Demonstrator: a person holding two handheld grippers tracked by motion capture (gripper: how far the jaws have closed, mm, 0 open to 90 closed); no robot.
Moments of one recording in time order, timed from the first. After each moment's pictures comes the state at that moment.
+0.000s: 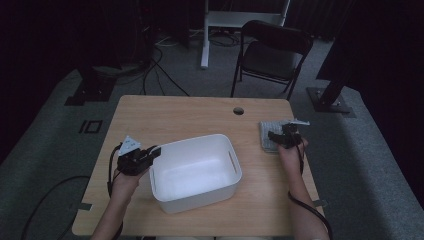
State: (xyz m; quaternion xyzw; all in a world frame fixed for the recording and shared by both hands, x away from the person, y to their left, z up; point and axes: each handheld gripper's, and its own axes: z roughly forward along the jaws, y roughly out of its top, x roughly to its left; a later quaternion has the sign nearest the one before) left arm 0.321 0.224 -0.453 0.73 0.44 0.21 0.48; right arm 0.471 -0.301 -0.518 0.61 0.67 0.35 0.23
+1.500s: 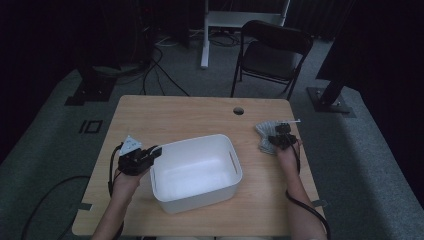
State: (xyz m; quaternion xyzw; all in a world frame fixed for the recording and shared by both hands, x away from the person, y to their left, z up) left arm 0.321 0.222 -0.453 0.73 0.44 0.21 0.48; right arm 0.482 -0.289 -0.530 0.61 0.71 0.28 0.20
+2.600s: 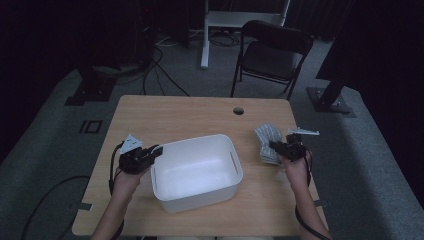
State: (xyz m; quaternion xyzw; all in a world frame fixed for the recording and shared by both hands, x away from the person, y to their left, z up) left arm 0.326 0.222 -0.454 0.73 0.43 0.20 0.48; right arm 0.397 -0.291 -0.479 0.56 0.70 0.41 0.16
